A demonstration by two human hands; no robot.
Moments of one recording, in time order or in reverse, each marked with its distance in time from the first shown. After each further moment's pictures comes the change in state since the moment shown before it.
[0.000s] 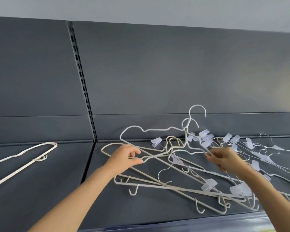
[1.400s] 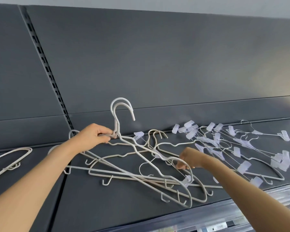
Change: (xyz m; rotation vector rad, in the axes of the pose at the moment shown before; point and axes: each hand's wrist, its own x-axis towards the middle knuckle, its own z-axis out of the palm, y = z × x) left_hand 0.027 0.022 -0.069 -0.014 -0.134 0.016; right_hand 0.021 -0.018 0.042 -0.318 -0.439 0.154
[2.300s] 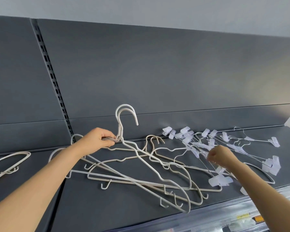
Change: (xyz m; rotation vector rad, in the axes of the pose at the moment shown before) left_hand -0.001 0.004 0.005 -0.035 0.037 0.015; right_hand -0.032 0.079 -0.038 0.004 0.481 0.280
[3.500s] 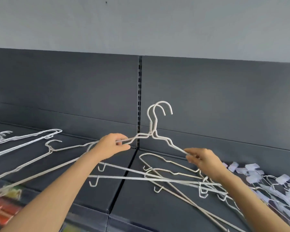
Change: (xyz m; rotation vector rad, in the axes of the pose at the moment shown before) left_hand -0.136 -0.026 -0.068 0.133 0.418 -0.272; right_hand -0.078 -0.213 0.015 0.180 -0.053 -0.805
